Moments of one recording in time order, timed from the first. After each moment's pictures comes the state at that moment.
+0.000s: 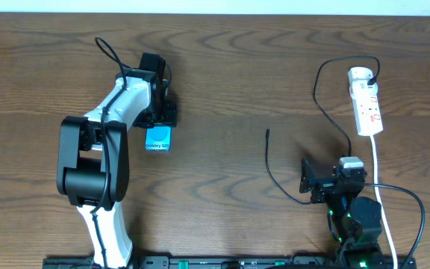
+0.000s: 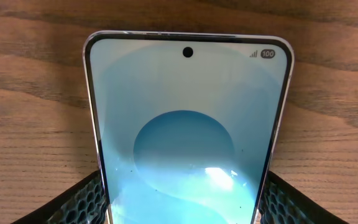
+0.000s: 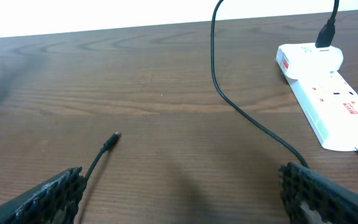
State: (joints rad) left arm -0.15 2.07 1.41 -0.83 0.01 -0.14; right arm 0.13 0.22 0.01 -0.07 -0.02 0.13
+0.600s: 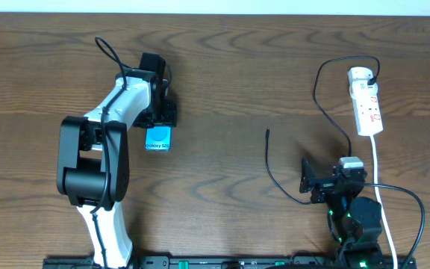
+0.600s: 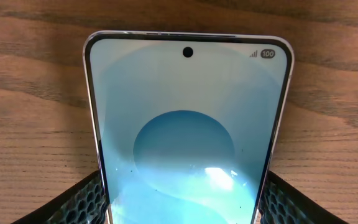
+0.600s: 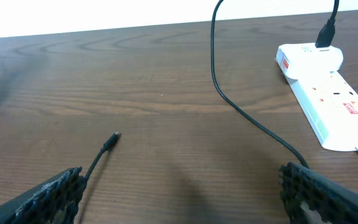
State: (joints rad) left arm -0.15 2.07 1.41 -0.83 0.01 -0.14; right arm 0.13 0.22 0.01 -0.07 -0.02 0.13
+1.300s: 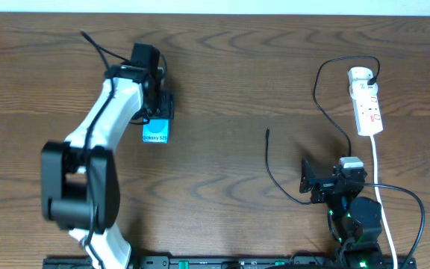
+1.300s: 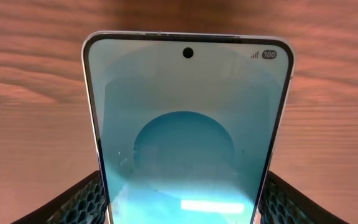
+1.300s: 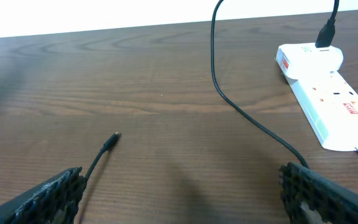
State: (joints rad) left arm -0.15 1.87 1.41 -0.88 0.01 -0.15; right arm 0.13 0.22 0.01 -0.07 -0.02 0.13
